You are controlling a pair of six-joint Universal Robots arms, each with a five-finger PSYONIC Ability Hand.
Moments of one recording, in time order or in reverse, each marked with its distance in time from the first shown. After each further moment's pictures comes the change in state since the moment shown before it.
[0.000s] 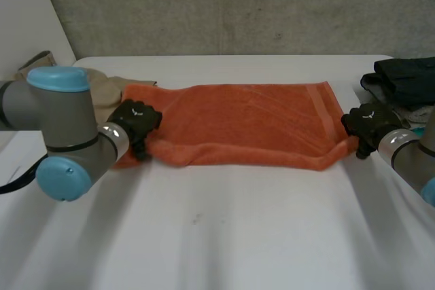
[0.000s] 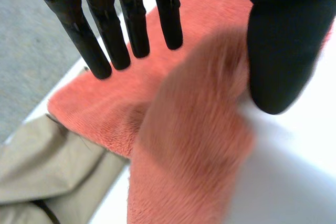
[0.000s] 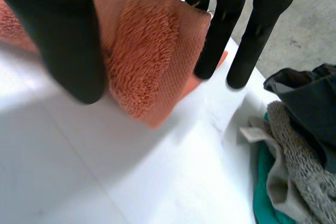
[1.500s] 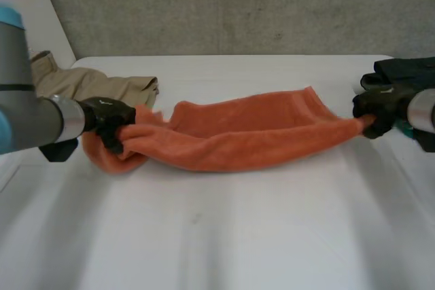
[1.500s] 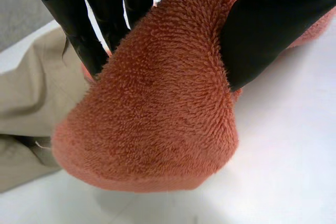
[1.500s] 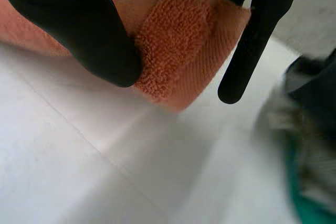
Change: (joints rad) left arm 0.156 0.081 0.217 -0.543 0.175 -0.079; right arm -0.060 0.014 -0.443 0.654 -0.115 0.134; left_hand 0.636 0.684 0.671 0.691 0.653; right_hand 0.405 0.450 0.433 0.445 0.440
